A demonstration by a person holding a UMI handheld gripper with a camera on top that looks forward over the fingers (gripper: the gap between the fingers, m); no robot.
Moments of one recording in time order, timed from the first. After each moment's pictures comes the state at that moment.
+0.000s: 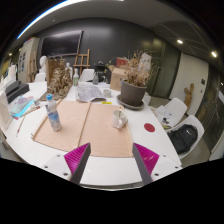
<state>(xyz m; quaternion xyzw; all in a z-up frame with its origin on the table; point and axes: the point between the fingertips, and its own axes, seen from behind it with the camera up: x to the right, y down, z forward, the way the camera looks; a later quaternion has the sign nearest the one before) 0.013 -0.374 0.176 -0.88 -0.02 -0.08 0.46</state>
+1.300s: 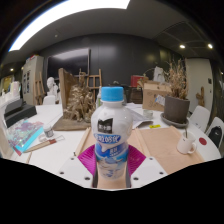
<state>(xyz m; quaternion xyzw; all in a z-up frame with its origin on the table) -0.268 -0.120 0.111 -0.82 0.00 0.00 0.58</state>
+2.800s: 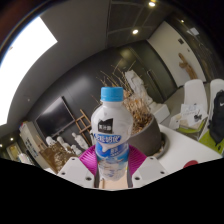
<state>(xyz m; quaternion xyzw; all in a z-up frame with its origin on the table) 0.130 -0.027 0.291 -0.72 0.20 0.21 0.63</state>
